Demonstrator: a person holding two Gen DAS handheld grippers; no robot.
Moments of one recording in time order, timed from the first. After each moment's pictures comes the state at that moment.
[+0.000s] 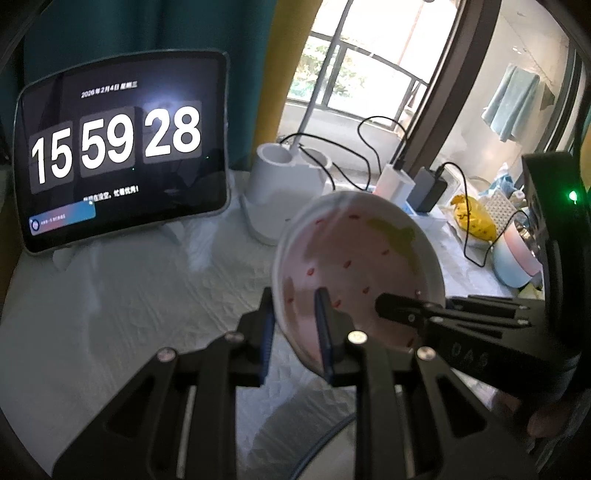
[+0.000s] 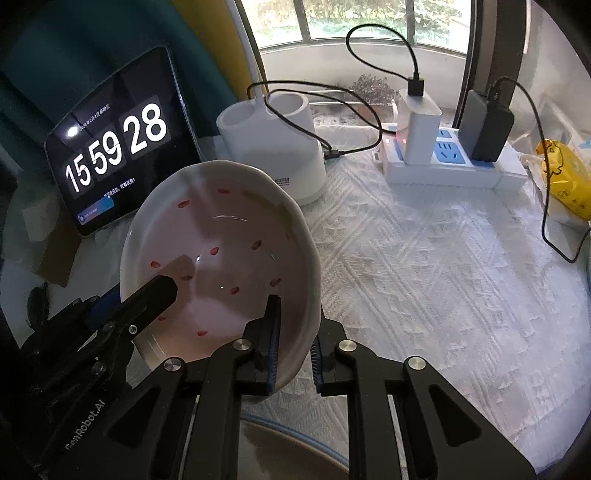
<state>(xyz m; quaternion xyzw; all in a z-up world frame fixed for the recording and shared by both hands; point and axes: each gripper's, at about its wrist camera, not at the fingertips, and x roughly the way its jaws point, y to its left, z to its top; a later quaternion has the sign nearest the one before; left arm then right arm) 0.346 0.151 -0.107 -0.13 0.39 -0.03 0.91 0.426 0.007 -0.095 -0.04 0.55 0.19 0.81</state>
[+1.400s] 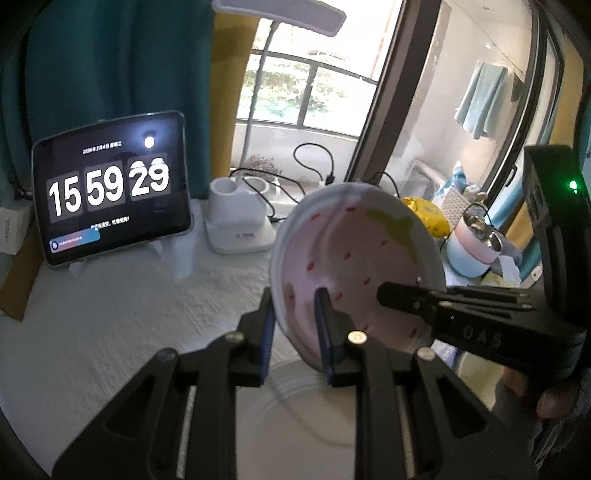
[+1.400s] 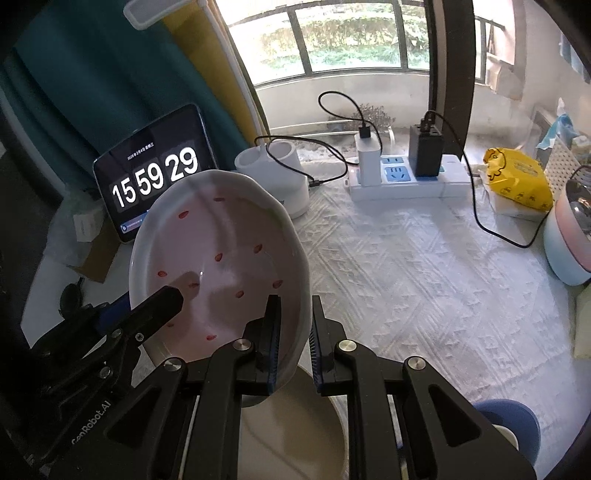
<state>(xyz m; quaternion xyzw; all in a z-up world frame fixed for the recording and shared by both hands) 0.288 0.096 -0.052 -0.10 0.35 -0.05 0.93 0.365 -0.052 -0.026 -0.01 0.50 0.20 0.84</state>
